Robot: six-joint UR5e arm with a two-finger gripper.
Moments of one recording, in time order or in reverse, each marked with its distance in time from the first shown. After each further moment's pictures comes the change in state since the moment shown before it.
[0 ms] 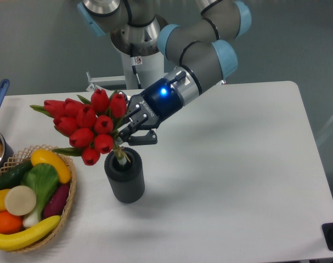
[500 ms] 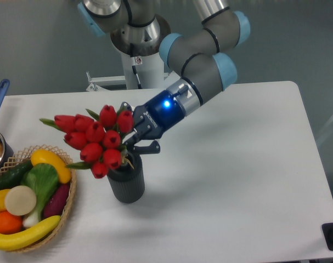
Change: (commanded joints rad) arm 0.005 -0.074 -0.015 0.000 0.006 0.066
